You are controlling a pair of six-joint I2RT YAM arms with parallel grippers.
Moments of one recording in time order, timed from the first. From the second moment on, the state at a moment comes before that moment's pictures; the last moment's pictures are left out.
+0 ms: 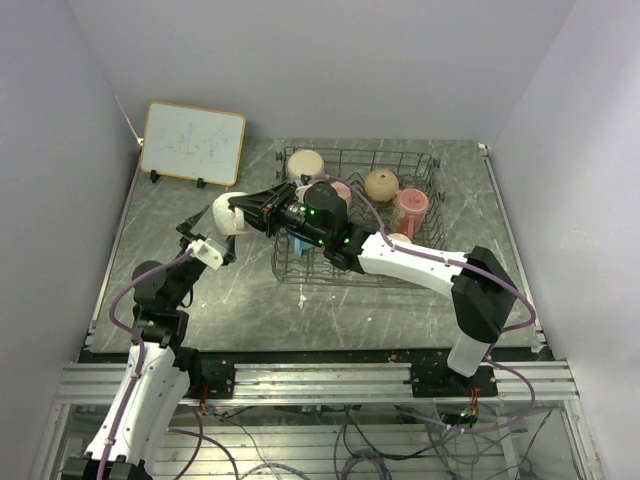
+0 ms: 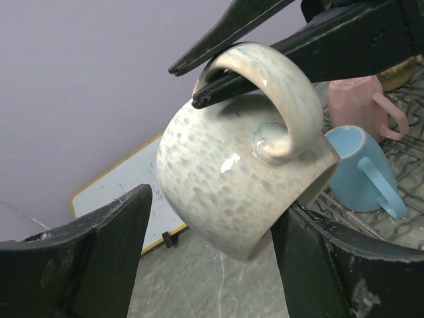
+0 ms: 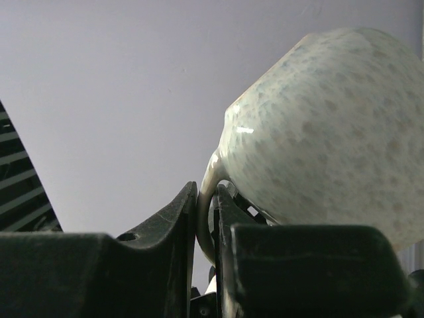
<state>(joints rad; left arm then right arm) -0.10 0.51 0.33 0.37 0.44 0.50 0.96 1.75 1.31 0.43 -0.10 1.81</state>
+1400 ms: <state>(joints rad) -0.11 0.74 0.40 -0.09 0.37 1.14 0.90 1.82 1.19 0.30 -0.42 1.69</state>
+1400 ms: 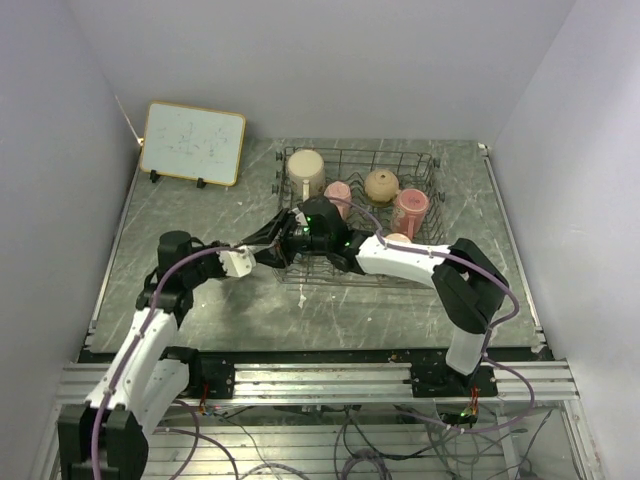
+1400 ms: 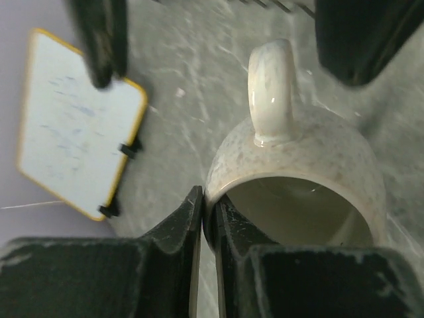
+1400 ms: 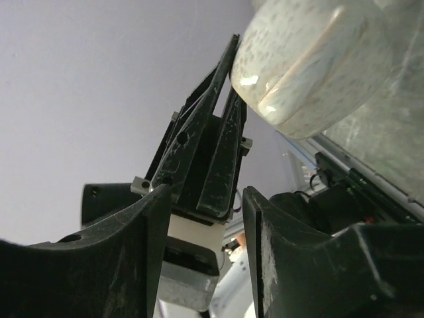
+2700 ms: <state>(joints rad) -0.12 1.91 1.43 -0.50 0.12 0.88 0.56 1.26 0.93 -0.25 -0.20 1.27</state>
